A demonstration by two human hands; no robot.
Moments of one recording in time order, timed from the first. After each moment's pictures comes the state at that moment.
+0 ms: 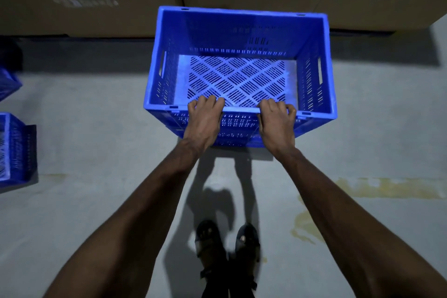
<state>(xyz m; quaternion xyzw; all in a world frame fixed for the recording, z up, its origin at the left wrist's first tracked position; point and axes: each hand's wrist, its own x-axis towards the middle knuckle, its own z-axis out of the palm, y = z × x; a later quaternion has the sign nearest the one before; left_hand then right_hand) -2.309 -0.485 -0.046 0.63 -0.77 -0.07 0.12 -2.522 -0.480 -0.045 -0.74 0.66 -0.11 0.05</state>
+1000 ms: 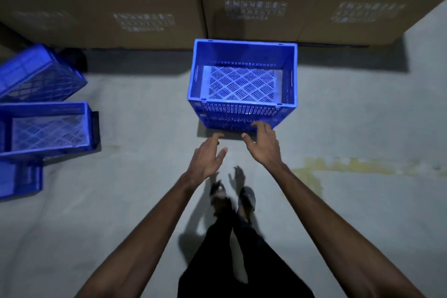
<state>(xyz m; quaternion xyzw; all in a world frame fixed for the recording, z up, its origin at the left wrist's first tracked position) -2.295 -0.248 0.220 0.66 -0.65 -0.38 0.09 -2.498 -0.294 0.237 -0.61 0.70 -0.12 0.35</state>
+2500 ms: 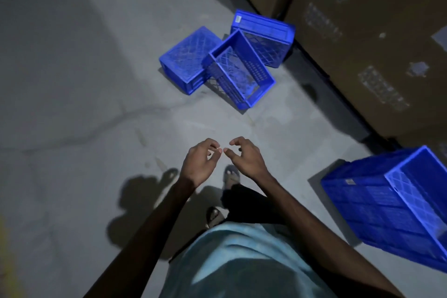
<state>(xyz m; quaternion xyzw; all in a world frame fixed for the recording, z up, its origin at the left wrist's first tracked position) -1.762 0.231 0.329 0.85 -0.20 -0.24 0.42 -1.837 0.070 0.328 -0.84 0.31 0.11 0.43</state>
